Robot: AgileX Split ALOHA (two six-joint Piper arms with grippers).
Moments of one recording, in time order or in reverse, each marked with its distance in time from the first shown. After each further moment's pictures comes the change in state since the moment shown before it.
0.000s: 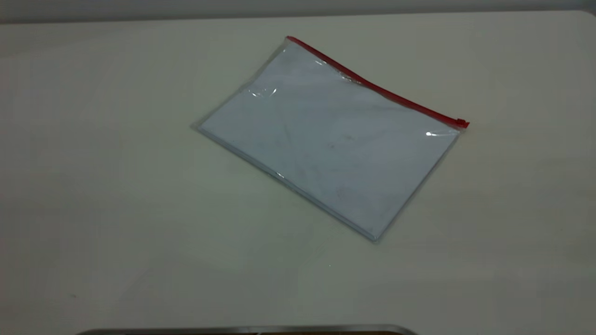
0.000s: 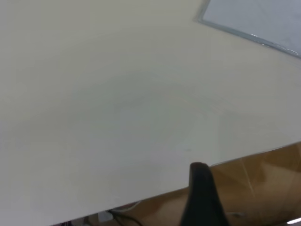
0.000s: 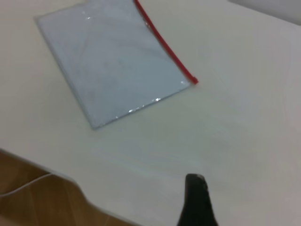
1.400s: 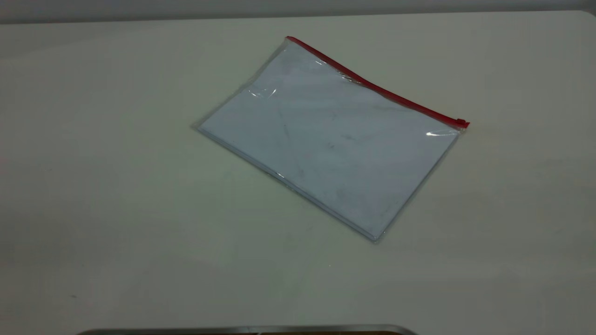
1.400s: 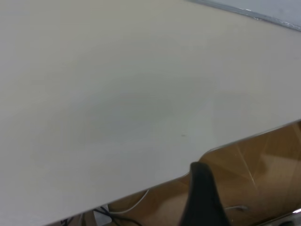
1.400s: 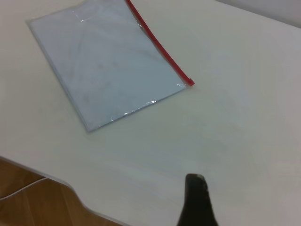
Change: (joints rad) left arm 0.000 -0.166 0.189 -0.039 -0.031 0.063; right arm 0.000 -0.007 0.024 -0.010 -0.025 0.007
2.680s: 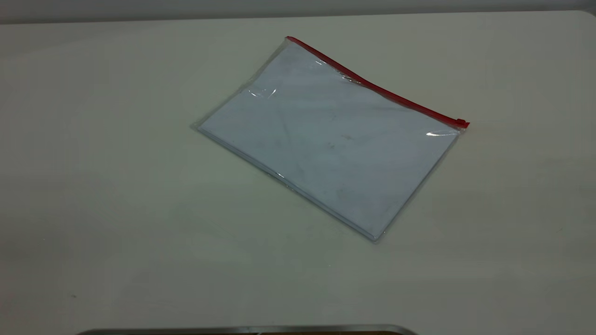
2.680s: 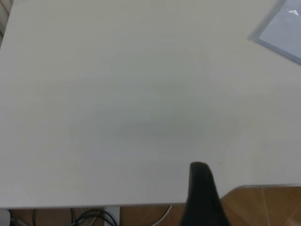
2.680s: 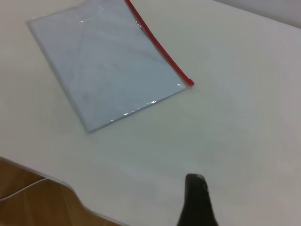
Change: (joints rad) left arm 0.305 -0.126 0.000 -0.012 0.000 0.000; right arm -0.007 0.000 0.000 0.001 -0.001 0.000
